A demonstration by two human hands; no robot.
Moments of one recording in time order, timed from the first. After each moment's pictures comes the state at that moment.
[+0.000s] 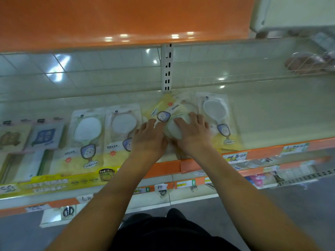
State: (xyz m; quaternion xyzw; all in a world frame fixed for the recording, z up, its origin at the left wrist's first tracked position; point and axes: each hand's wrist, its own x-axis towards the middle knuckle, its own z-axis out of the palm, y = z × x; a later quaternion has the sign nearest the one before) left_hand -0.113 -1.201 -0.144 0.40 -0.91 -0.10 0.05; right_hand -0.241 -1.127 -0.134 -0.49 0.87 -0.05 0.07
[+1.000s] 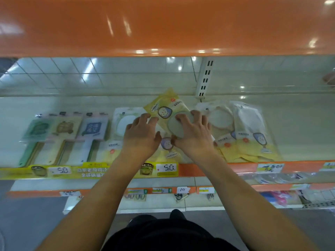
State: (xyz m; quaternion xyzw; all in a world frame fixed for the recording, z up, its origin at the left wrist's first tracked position) left_hand -0.006 -1.251 -0.112 0.45 -0.89 -0.07 0.09; right_hand -0.152 -1.172 -0.112 -0.53 0.83 -0.15 0.06
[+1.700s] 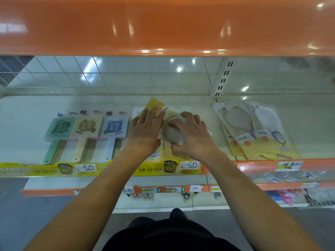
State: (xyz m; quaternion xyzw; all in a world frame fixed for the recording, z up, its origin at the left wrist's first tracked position) left_hand 0.052 -1.291 -0.119 0.39 -0.92 -0.03 0.04; right_hand -0.094 -1.197 -0.116 -0.62 0.77 -0.14 0.05
